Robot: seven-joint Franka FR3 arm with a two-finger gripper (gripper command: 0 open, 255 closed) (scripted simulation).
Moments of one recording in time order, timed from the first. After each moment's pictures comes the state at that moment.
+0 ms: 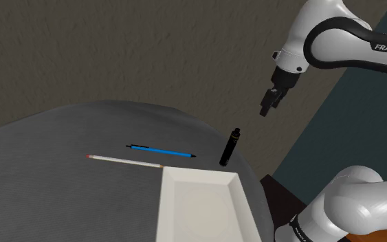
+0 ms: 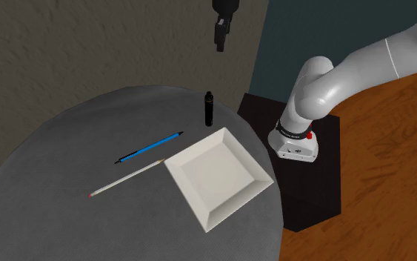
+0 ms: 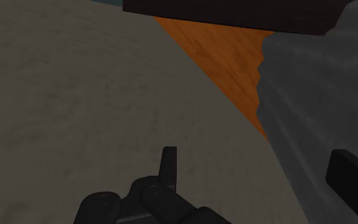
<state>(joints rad) -0.02 -0.76 0.06 -2.39 -0.09 1.66 -0.08</state>
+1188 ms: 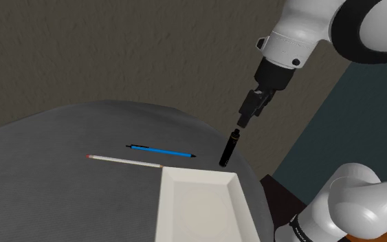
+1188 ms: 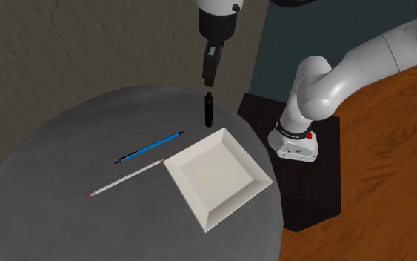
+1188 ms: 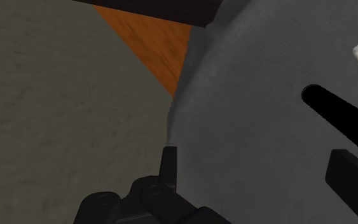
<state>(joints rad) 0.12 -0.74 0.34 -2.26 0.16 1.61 0.20</state>
